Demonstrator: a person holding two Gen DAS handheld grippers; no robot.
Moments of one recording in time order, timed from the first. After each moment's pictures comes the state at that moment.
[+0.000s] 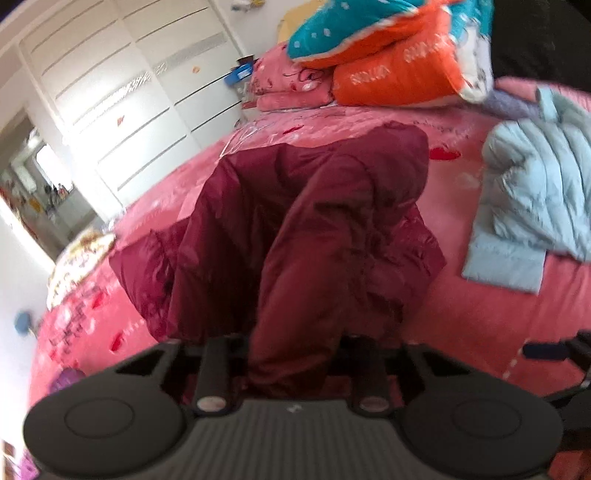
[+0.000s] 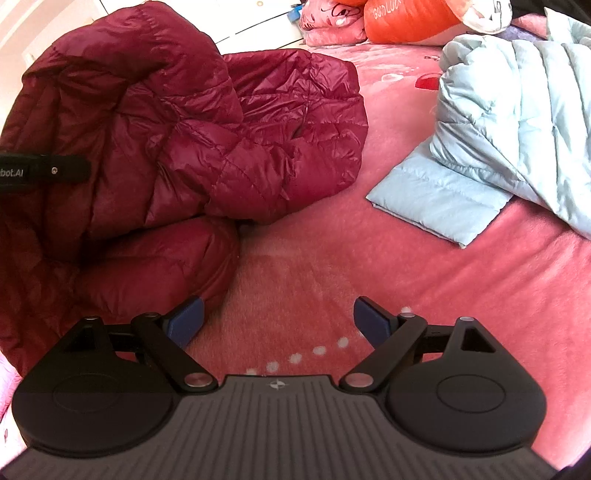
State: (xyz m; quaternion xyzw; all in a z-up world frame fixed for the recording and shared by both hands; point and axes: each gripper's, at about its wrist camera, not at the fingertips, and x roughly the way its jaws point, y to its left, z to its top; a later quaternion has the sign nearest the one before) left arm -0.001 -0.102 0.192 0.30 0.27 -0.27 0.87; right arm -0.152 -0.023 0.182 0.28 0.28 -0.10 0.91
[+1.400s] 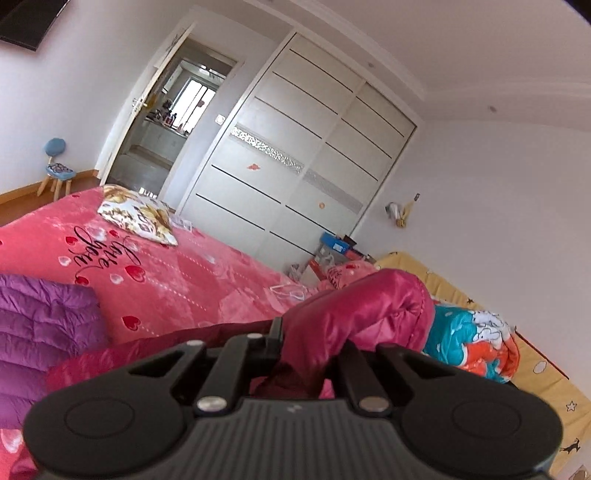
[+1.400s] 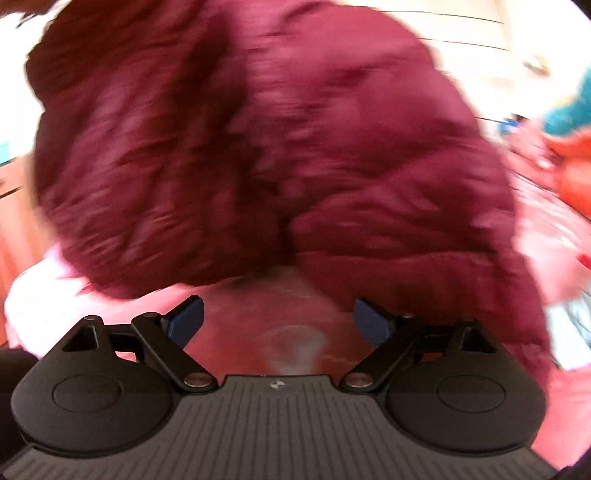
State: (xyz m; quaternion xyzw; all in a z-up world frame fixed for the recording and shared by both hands) left arm -0.063 0.136 0.386 -0.23 0.17 -0.22 0.93; right arm -0.248 0.145 0.237 0.00 0.17 0.19 0.97
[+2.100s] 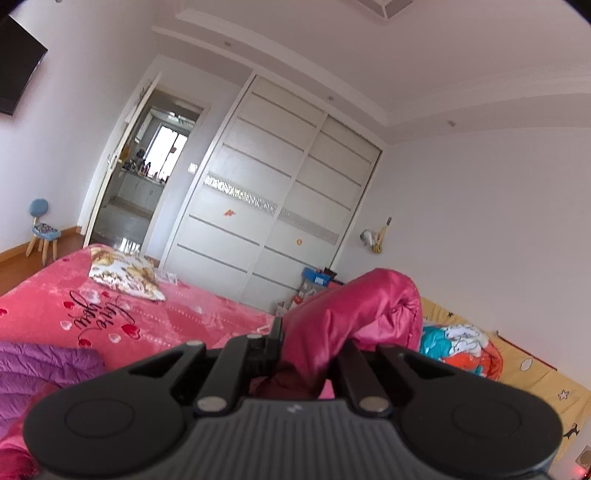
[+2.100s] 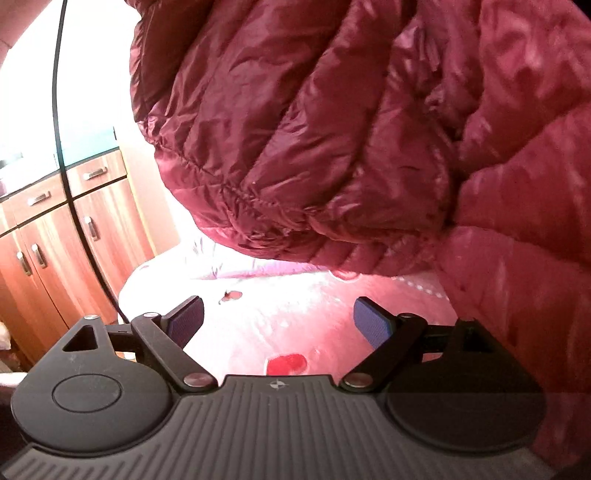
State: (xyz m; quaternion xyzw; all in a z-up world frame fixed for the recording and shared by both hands) left arm -0.131 0.165 0.448 -0.19 0.09 -0.24 0.95; right arm -0.241 0.226 0.252 0.02 0.18 0.33 0.93
